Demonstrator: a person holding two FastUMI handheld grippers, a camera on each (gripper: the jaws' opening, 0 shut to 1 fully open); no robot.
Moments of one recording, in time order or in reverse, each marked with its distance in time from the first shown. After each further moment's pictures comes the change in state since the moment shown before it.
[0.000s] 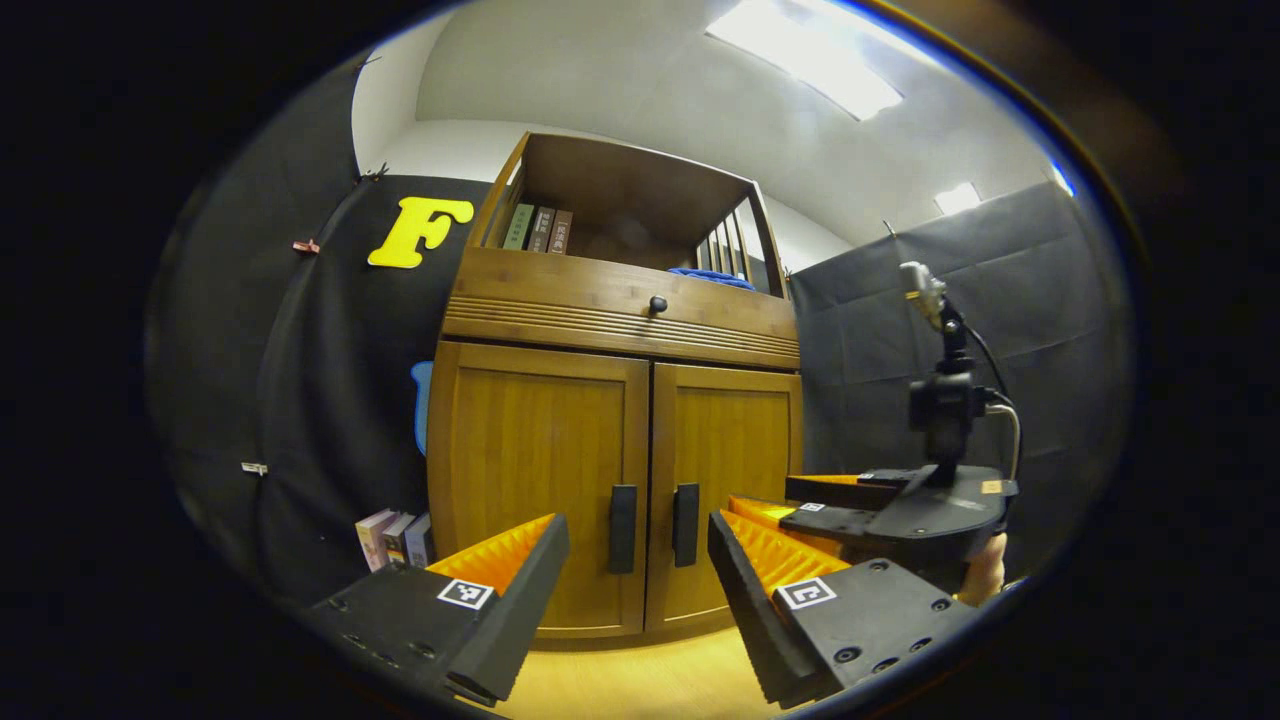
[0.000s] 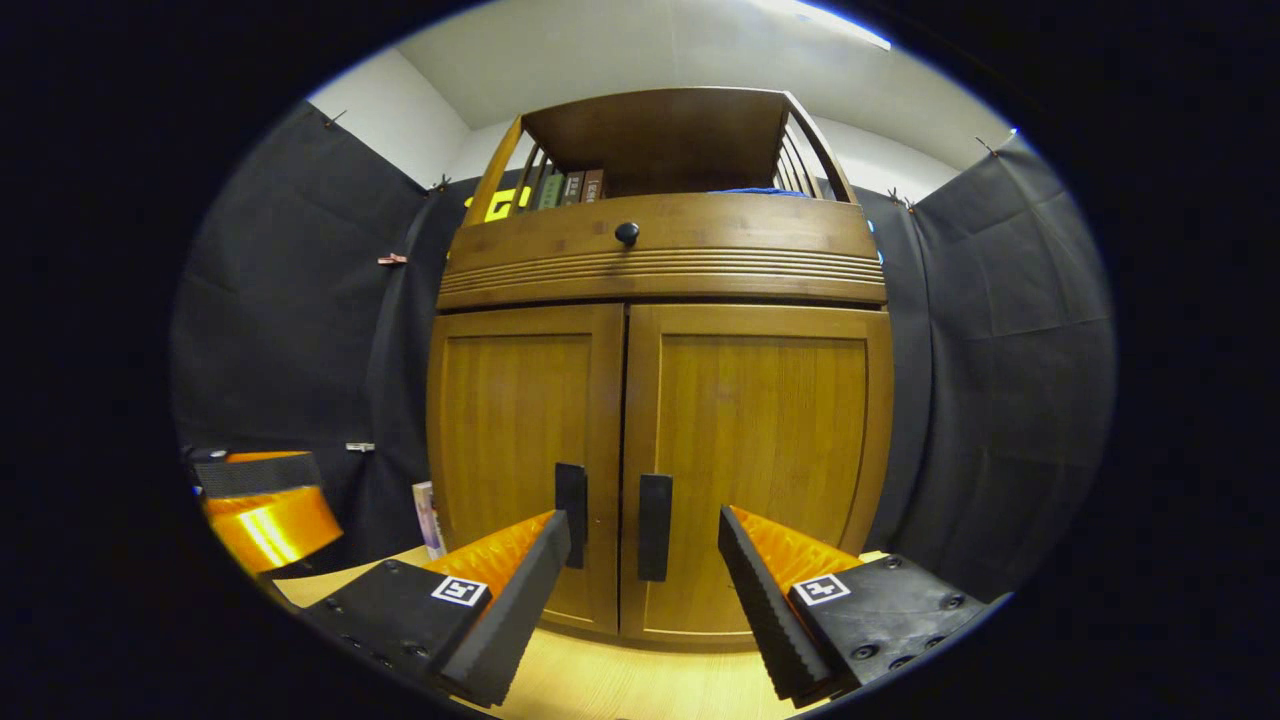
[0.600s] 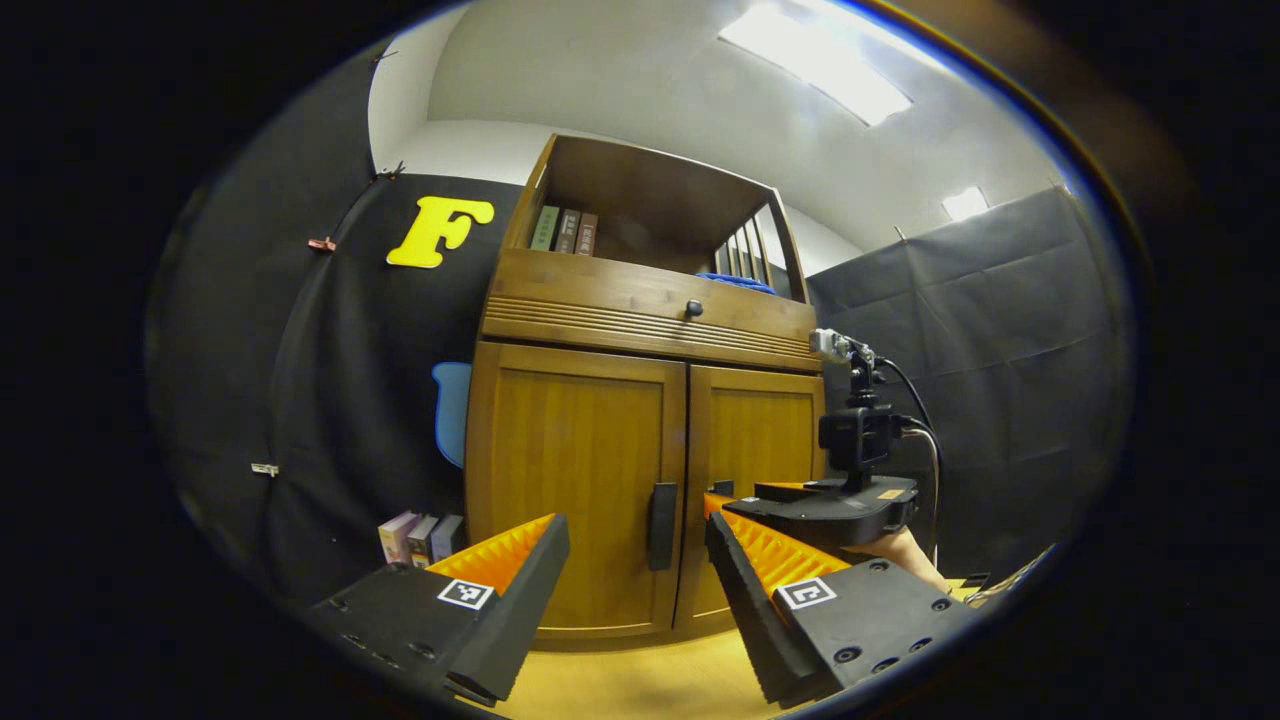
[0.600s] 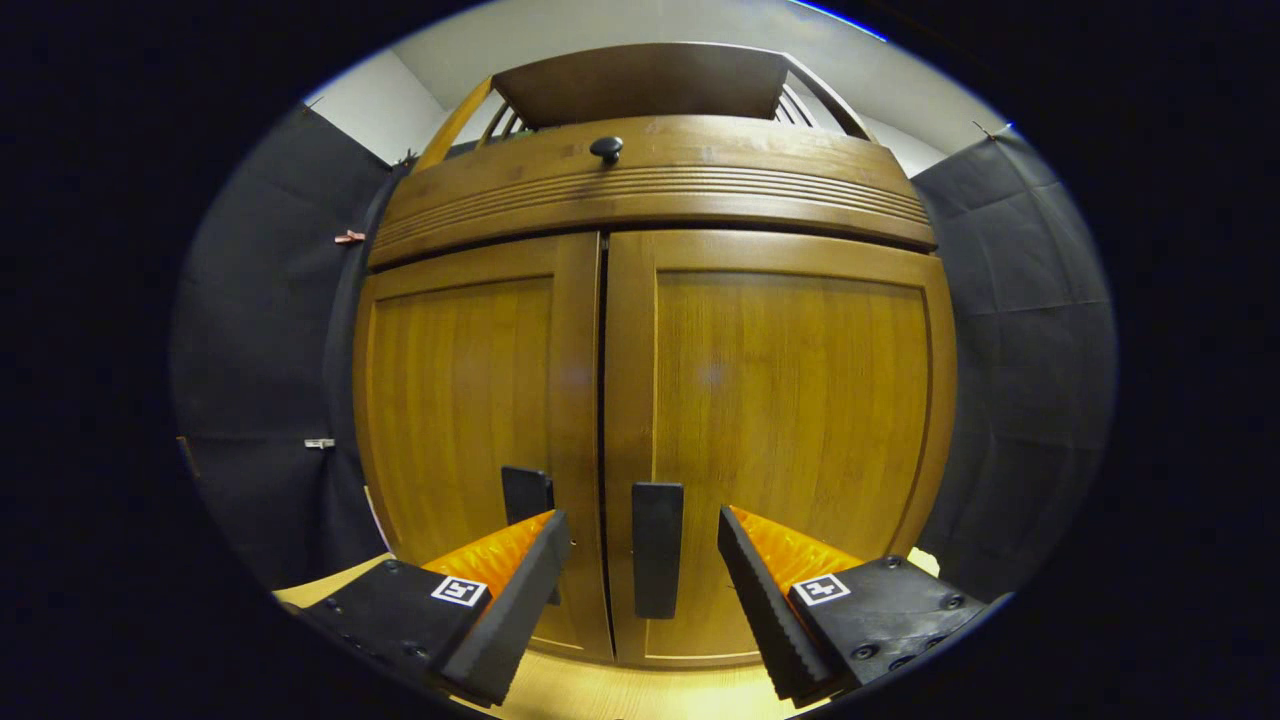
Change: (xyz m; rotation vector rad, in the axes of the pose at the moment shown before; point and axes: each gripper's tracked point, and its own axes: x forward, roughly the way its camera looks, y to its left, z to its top) left arm -0.015 0.046 -0.002 -0.010 -0.001 0.030; right arm 0.095 0.000 -0.044 0.020 0.074 -0.079
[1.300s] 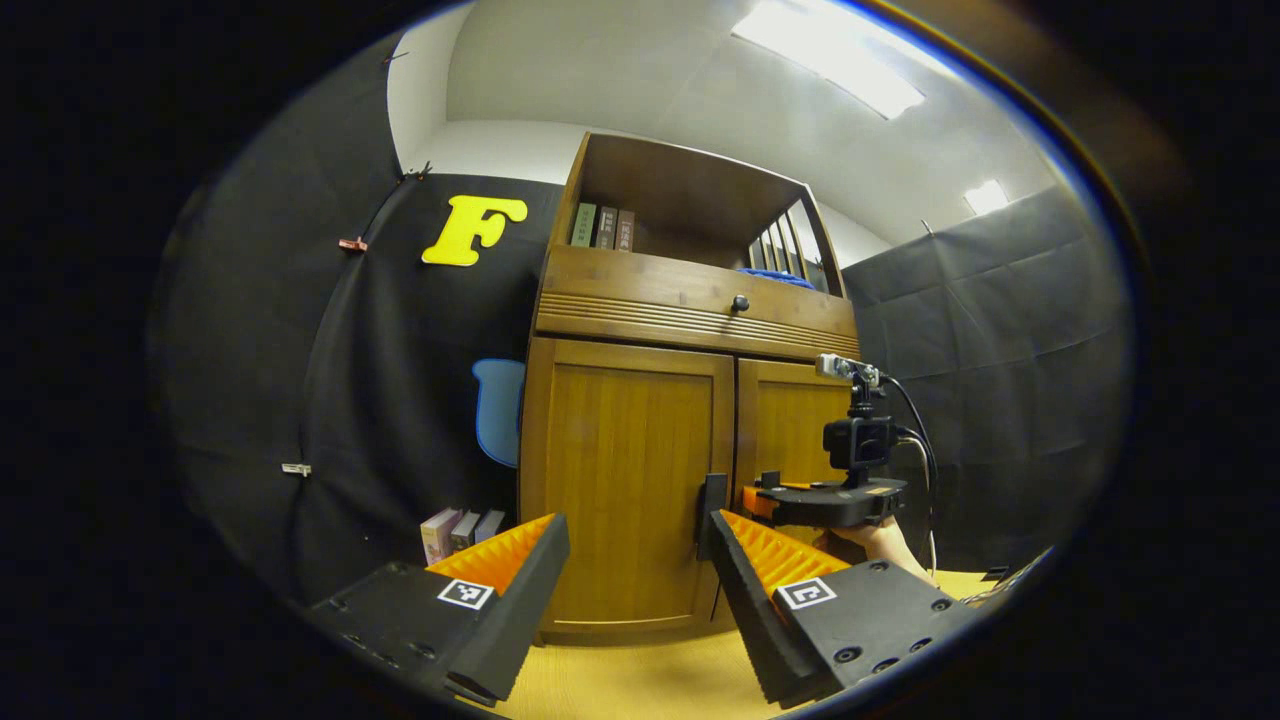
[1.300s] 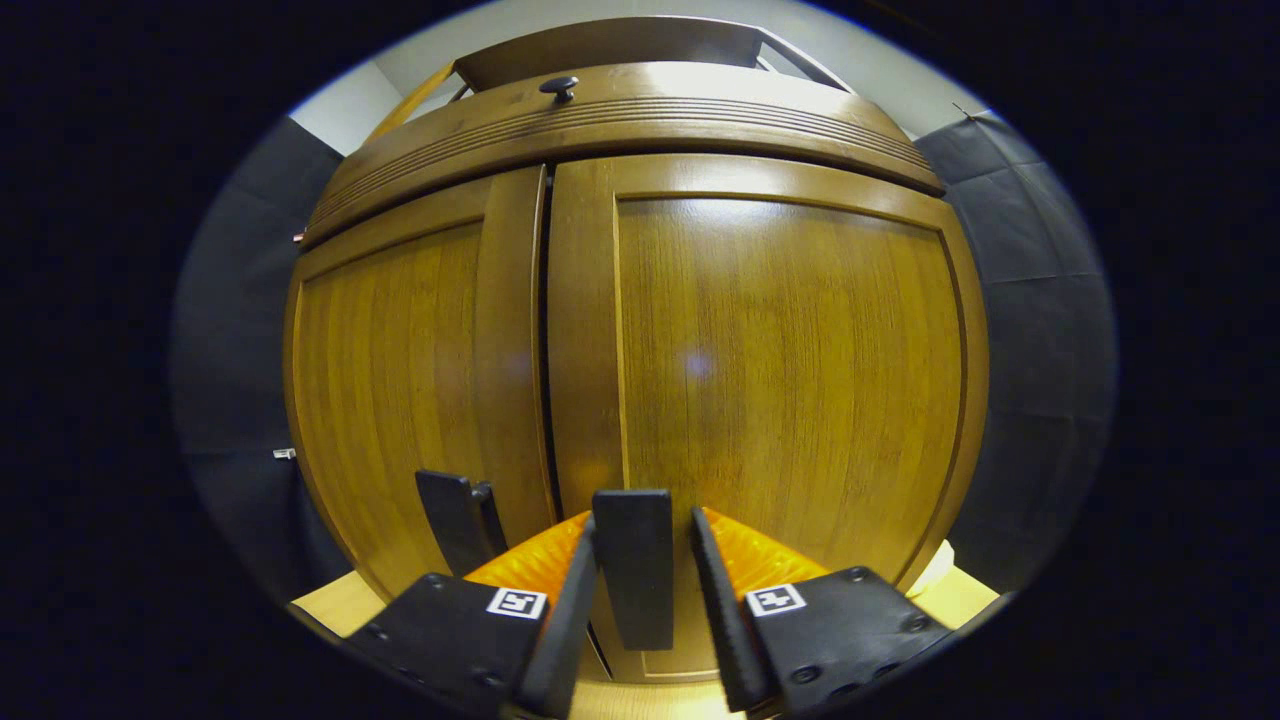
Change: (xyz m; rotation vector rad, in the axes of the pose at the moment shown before) left arm -0.013 0.035 -0.008 0.004 0.036 0.071; right arm 0.051 -0.010 -0.018 0.042 0.010 -0.065
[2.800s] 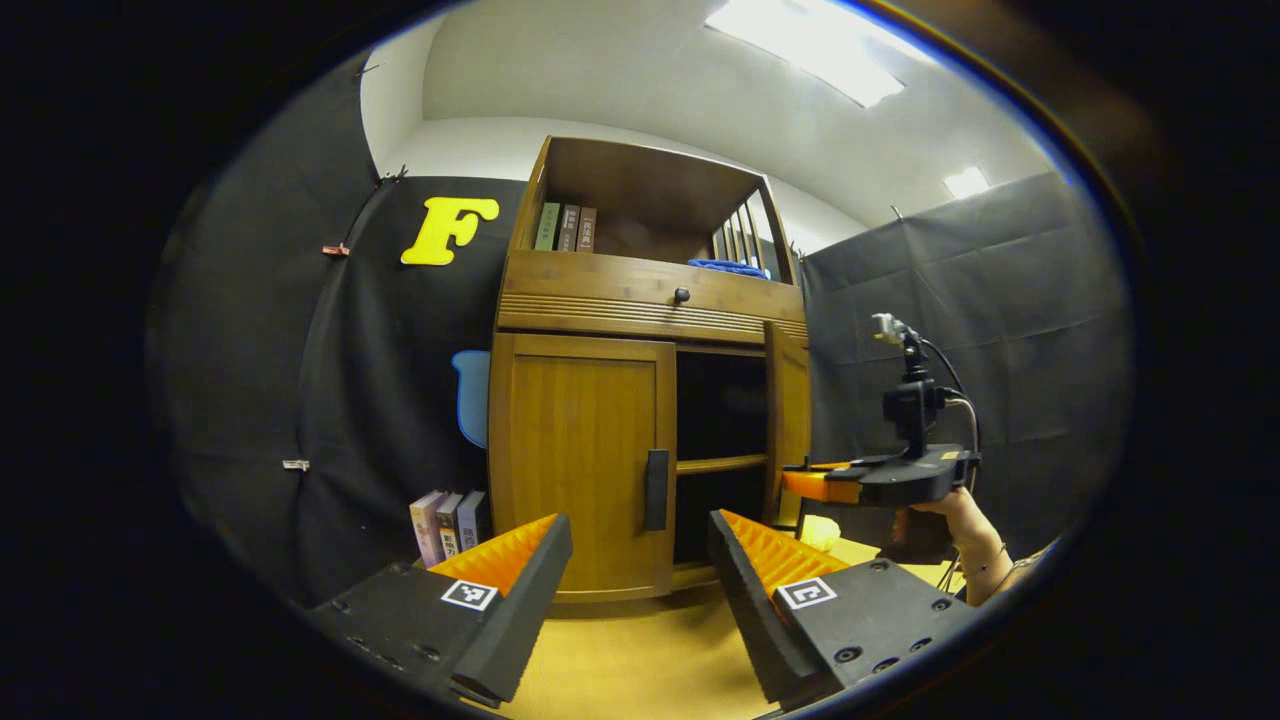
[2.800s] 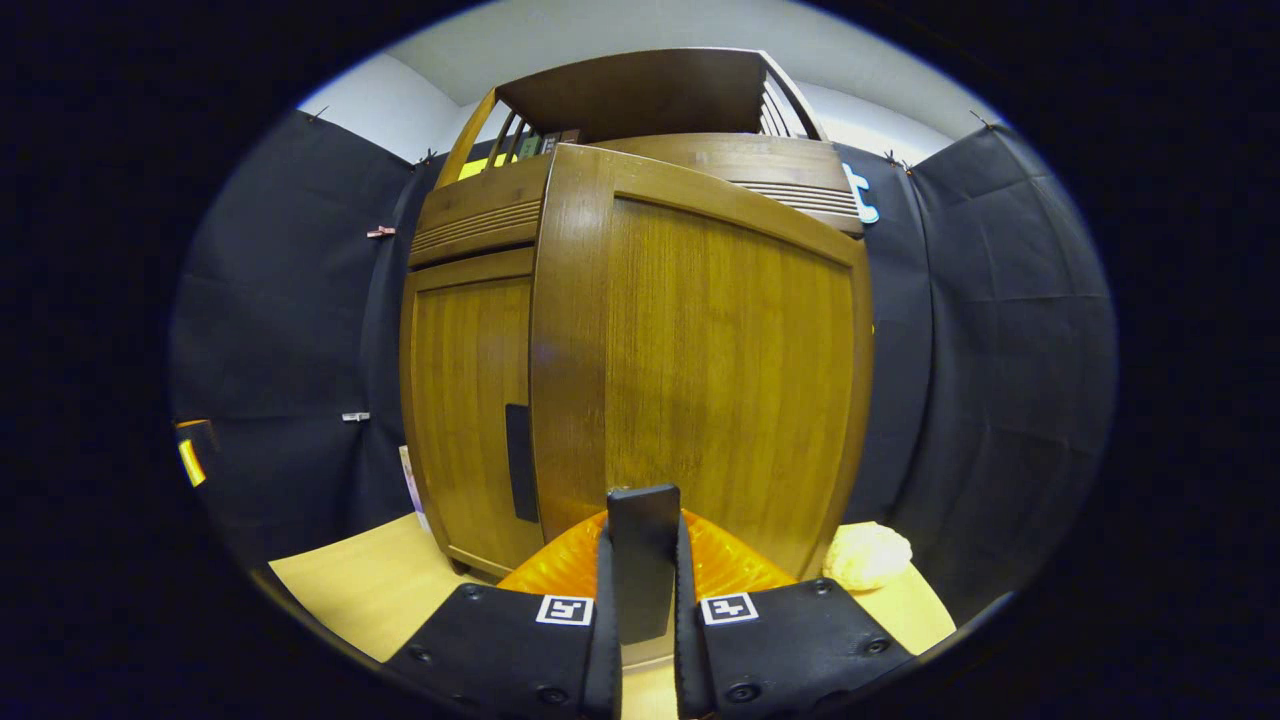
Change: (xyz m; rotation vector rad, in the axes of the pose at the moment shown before) left arm -0.057 -0.066 0.003 0.020 0.034 -0.037; right arm -0.157 -0.064 0.012 -0.061 0.060 0.151
